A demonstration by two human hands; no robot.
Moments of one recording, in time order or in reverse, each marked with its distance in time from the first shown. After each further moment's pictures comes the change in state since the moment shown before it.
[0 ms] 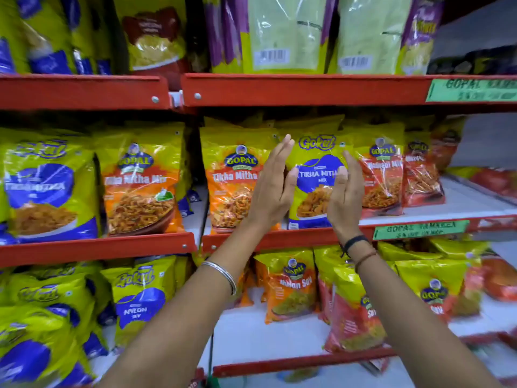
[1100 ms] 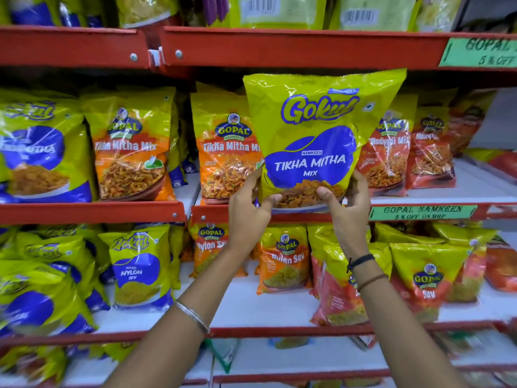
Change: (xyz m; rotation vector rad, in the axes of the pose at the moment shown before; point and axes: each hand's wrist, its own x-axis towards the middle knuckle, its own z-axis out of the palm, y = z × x) left_hand -0.078 0.020 0.014 -0.170 0.159 -0.512; right_hand -0.043 0.039 -0.045 0.424 -0.162 0.312
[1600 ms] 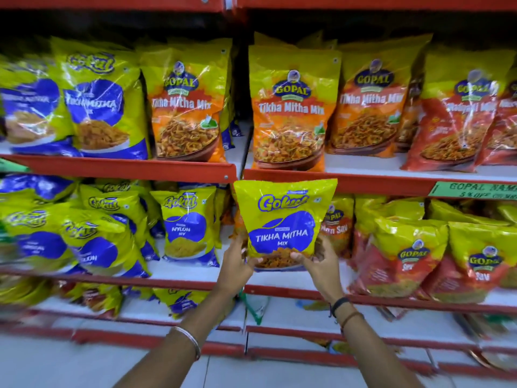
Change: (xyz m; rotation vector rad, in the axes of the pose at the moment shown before) left_hand -0.144 -0.121 -0.120 0.116 -0.142 -0.464; right_hand -0.174 0.112 0.059 -0.092 -0.282 0.470
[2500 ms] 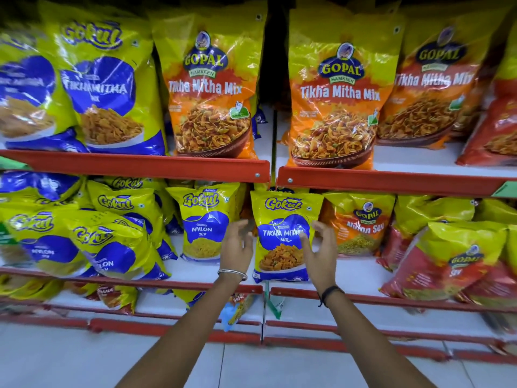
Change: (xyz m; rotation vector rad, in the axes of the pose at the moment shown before) left_hand 0.059 -0.057 -0.057 0.226 0.206 0.003; right_hand 0.027 0.011 0.096 -0.389 0.170 -0.105
